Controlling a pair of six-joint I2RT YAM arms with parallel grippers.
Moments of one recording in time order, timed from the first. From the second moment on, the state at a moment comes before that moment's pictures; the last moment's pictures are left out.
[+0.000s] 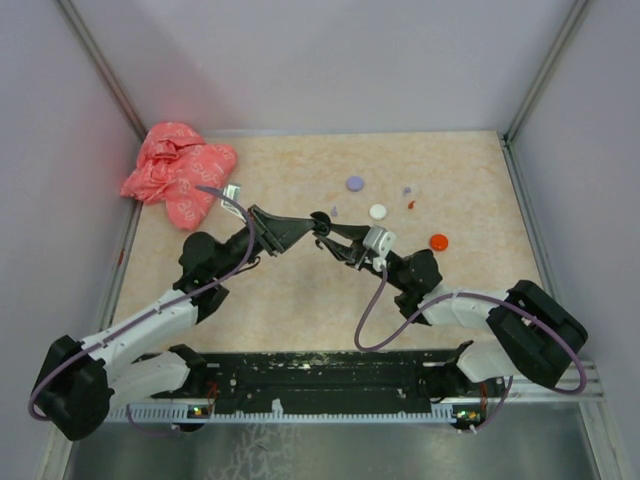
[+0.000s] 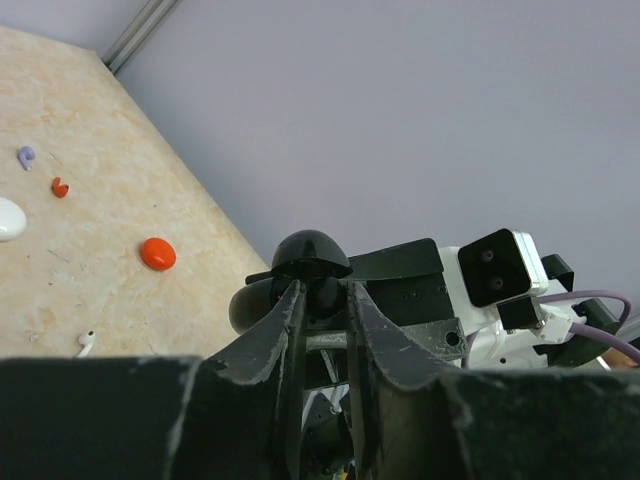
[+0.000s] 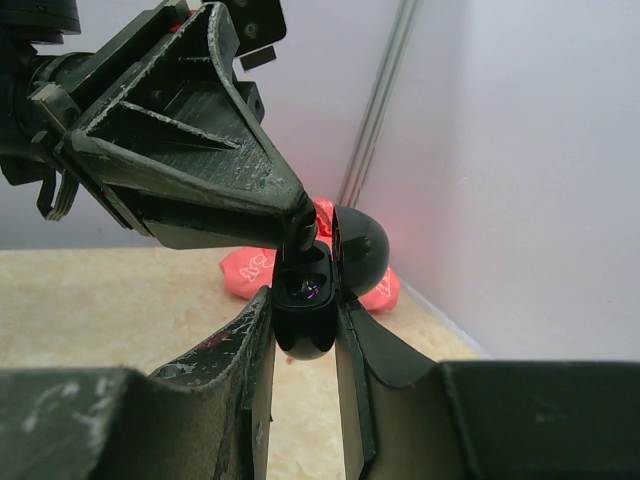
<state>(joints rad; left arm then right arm) -0.64 1.05 0.54 0.81 0.31 -0.98 0.78 1.34 0.43 1.40 -0.34 -0.16</state>
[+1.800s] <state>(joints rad) -0.64 0.93 0.69 0.33 0.29 -0.48 0.78 1.32 0.43 1.42 -0.34 -0.05</state>
